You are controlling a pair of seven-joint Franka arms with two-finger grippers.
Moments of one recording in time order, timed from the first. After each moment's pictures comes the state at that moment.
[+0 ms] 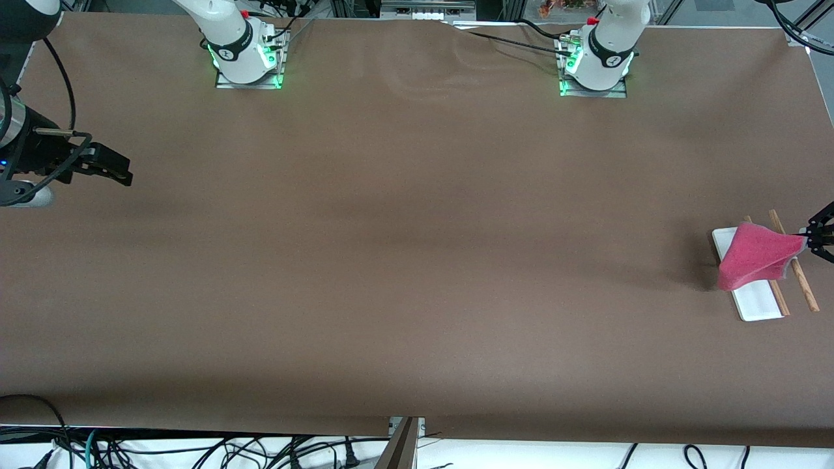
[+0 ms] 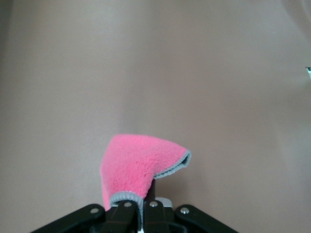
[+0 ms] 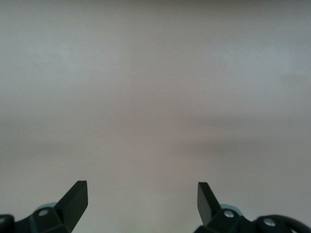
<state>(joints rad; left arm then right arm) 0.53 0.64 -0.07 -1.14 -0.30 1.46 2.11 0.07 0.19 0.01 -1.34 -0.06 1.47 0.05</state>
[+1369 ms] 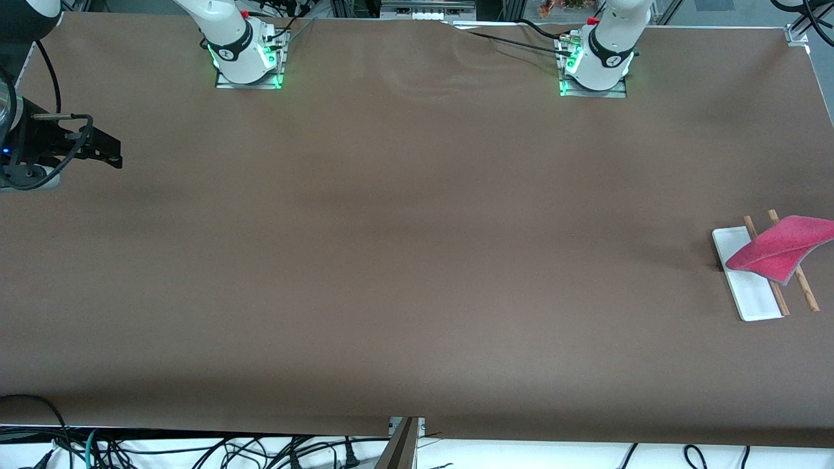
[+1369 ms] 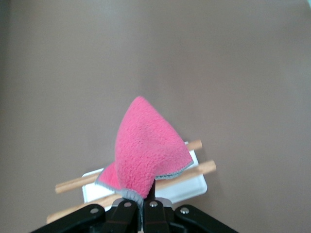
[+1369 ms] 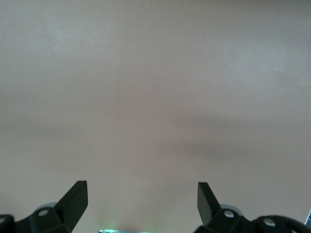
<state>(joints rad) 0.72 0.71 -0.06 -1.08 -0.30 1.52 2.45 0.01 0.11 0.05 -1.47 -0.09 1.48 -0.07</state>
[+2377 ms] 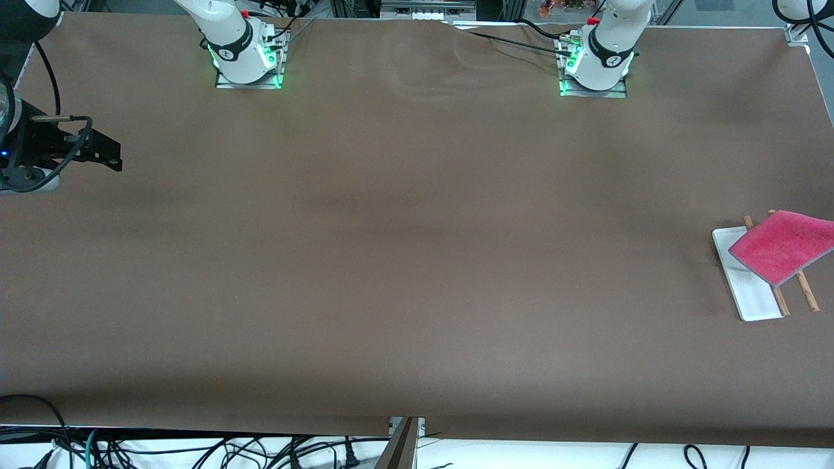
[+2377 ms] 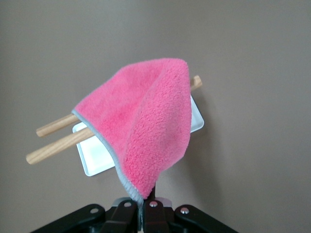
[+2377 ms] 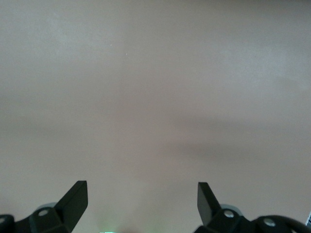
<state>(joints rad) 0.75 0.79 0.00 -1.08 -0.30 1.69 2.68 0.01 0.13 0.05 -1.44 -0.09 1.48 -0.07</state>
